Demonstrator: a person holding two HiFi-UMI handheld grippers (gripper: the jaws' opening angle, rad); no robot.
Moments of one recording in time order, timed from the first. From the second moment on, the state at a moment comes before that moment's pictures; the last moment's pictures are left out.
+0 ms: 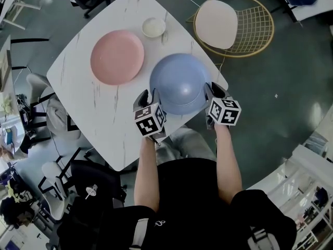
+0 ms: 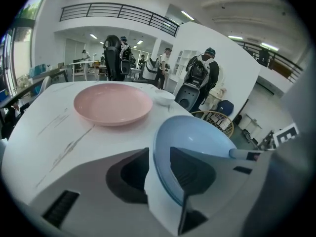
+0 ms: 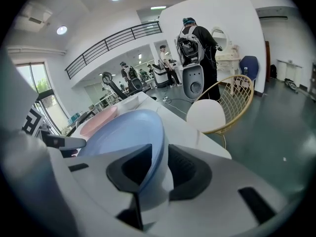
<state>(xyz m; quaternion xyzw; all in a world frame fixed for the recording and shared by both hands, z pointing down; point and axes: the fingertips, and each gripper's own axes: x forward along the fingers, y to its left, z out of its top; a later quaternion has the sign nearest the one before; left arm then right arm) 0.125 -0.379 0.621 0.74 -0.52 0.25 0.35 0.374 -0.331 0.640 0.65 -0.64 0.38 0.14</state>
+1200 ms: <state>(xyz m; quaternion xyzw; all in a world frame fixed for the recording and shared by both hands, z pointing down) 0.078 -0.383 0.602 0.68 -0.58 0.22 0.38 0.324 -0.385 0.606 0.58 -0.71 0.37 0.17</state>
